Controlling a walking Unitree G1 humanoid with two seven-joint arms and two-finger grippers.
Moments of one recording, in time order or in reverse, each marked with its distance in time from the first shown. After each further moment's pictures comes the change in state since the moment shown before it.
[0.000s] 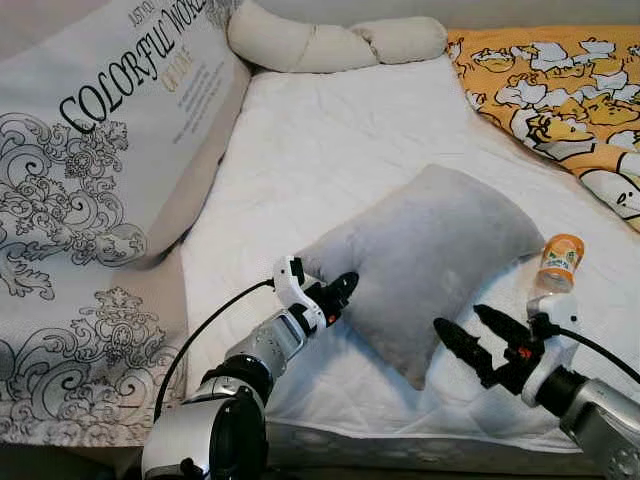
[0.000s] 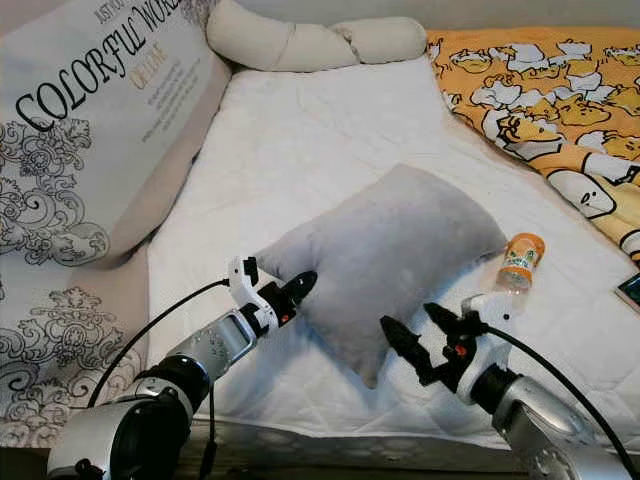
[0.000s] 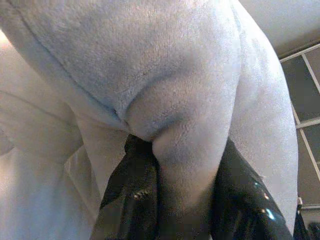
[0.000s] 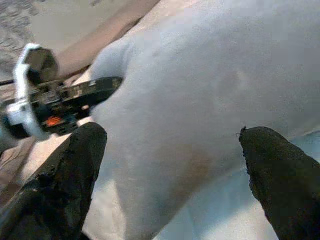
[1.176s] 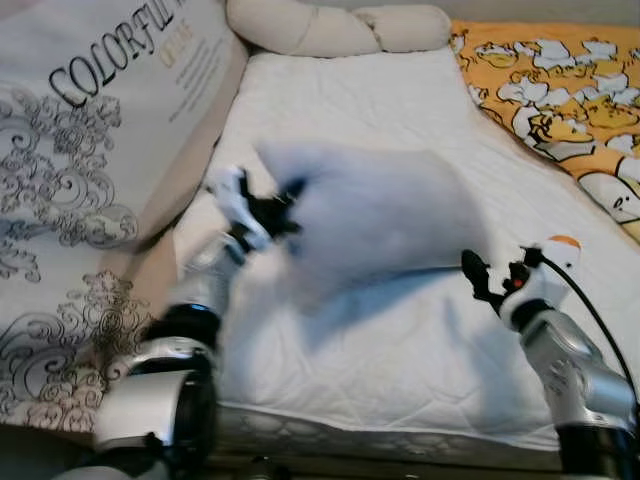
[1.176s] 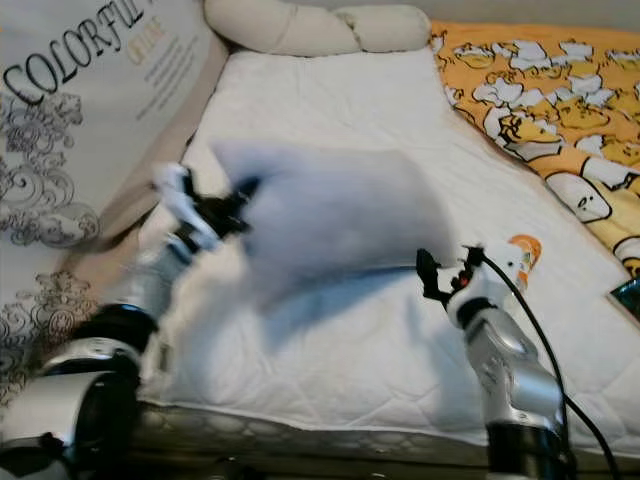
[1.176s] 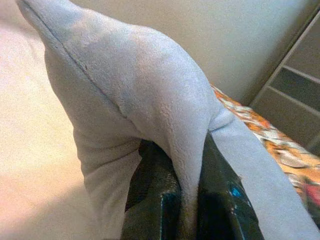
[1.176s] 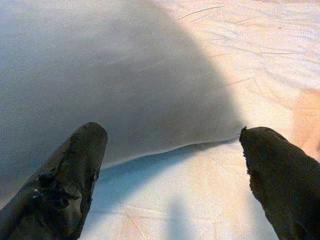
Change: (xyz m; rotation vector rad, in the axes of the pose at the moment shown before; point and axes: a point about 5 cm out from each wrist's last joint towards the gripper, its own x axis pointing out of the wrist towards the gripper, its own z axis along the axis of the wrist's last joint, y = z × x) left arm -0.038 -0.034 0.148 0.678 -0.364 -0.127; right arm 0.073 -0.050 0.024 0.129 -0.137 -0.461
